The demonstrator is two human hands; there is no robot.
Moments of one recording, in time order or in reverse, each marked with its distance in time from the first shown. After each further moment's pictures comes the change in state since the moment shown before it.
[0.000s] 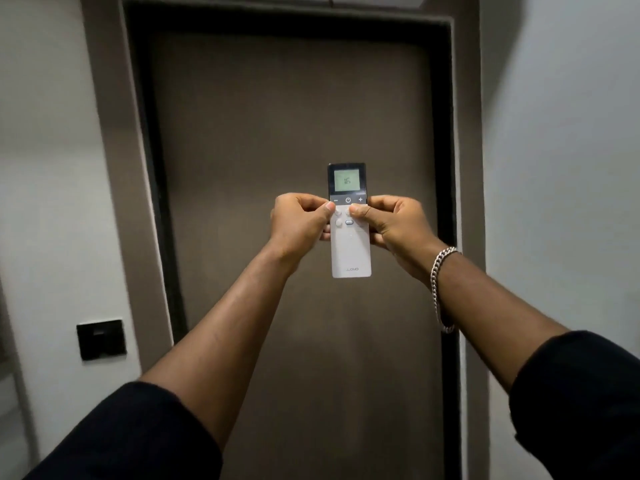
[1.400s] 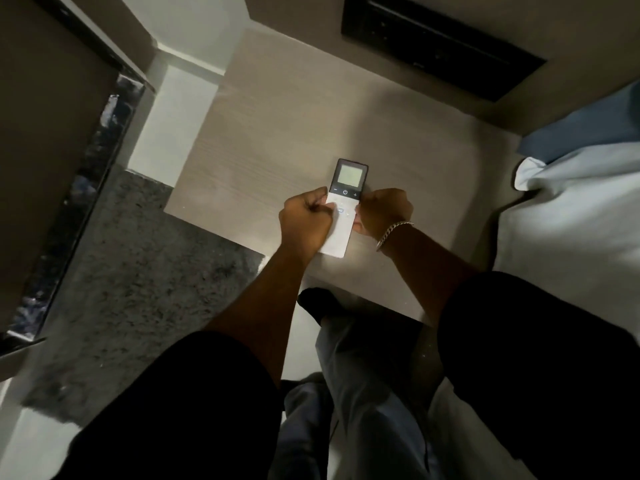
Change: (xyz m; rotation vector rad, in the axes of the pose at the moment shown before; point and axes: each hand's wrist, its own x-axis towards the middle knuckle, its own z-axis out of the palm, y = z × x) left_hand -0.754 -0.428 0.419 0.122 -1.267 -0.955; right_hand -0.724 0.555 -0.337 -0.509 1.032 1.690
